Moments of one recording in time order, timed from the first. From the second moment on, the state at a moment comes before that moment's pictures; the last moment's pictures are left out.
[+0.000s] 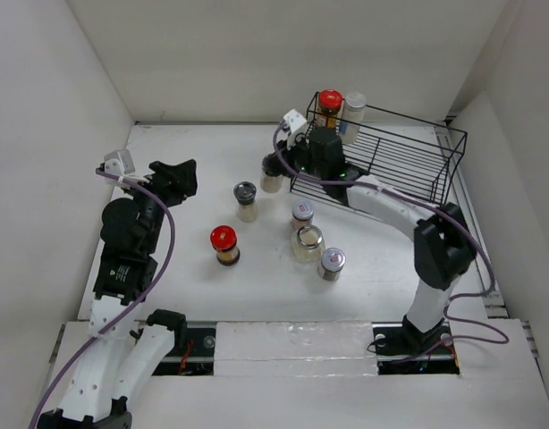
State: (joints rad) left arm -0.22 0.66 0.87 -0.16 -0.12 -0.56; right arm 0.62 1.83 1.41 0.15 -0.22 -0.02
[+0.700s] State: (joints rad) left arm -0.22 0.76 0.84 -0.01 0.26 -0.52; right arm 0.05 1.54 1.61 -0.02 -0.13 0.04
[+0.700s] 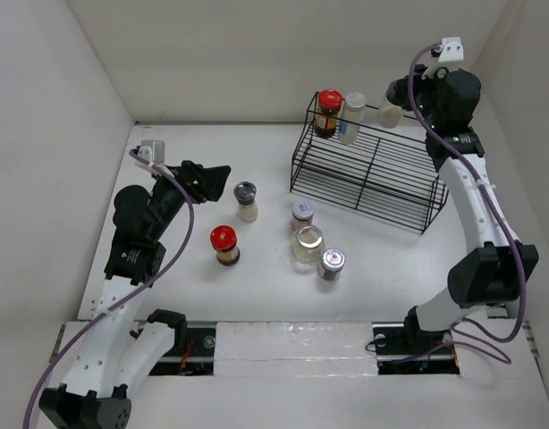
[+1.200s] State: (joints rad) left arm -0.22 0.76 0.84 -0.01 0.26 -0.52; right arm 0.02 1.70 1.69 -0.08 -0.16 0.05
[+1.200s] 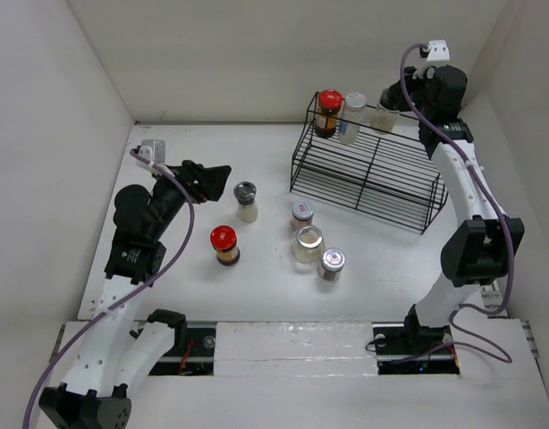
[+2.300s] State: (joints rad) left arm -0.22 0.77 0.84 -0.02 0.23 -0.52; right arm 0.17 1.55 1.52 -0.04 -0.06 0.00
